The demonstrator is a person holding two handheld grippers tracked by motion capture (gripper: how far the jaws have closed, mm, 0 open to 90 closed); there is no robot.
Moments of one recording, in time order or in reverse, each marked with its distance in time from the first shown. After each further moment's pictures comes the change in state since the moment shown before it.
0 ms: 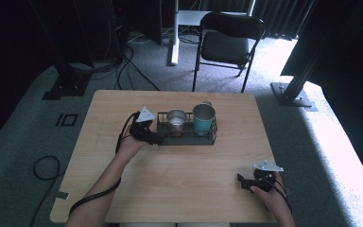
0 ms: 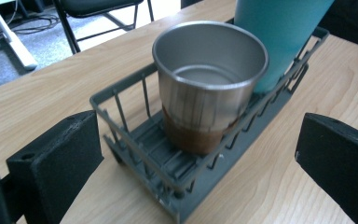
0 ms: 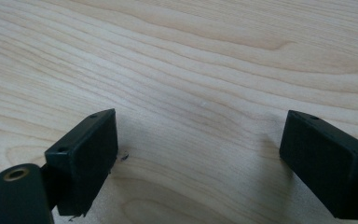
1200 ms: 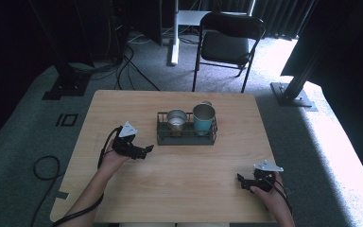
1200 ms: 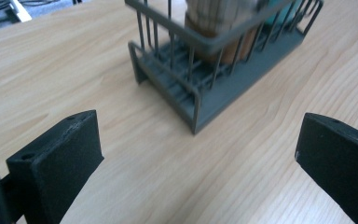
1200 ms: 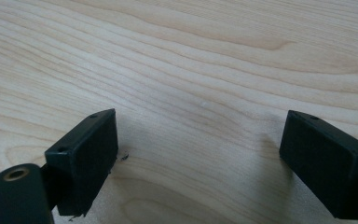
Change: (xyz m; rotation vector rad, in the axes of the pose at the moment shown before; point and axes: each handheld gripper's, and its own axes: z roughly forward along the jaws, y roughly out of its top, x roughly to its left) left arm 0.011 -0.060 -0.038 0.065 0.026 -0.020; right arm 0.000 0.000 0.000 0.000 0.000 -0.001
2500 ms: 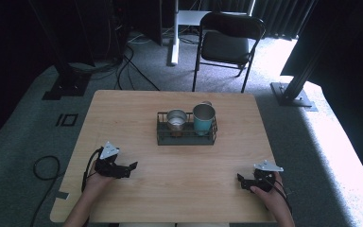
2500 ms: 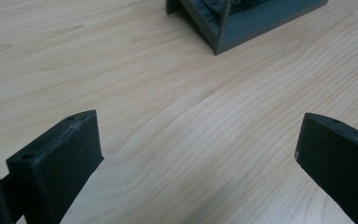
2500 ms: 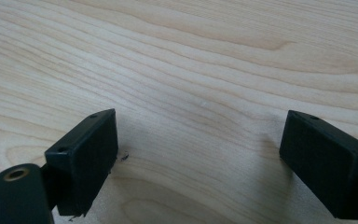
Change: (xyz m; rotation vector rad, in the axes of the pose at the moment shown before) left arm -0.001 -0.075 -0.040 -0.003 0.077 -0.111; right arm 0.000 0.000 0.000 0.000 0.000 0.001
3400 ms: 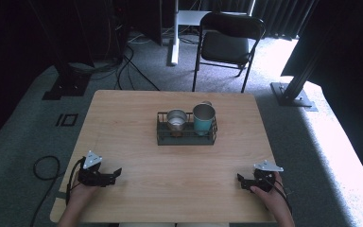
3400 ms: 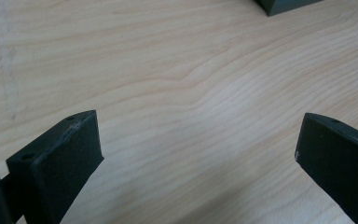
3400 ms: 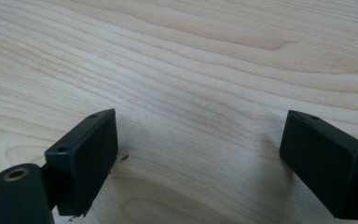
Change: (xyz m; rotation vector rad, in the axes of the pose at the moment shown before) left arm 0.021 -0.041 -0.034 0.033 0.117 -0.075; right arm 0.000 0.000 0.000 0.000 0.000 0.000
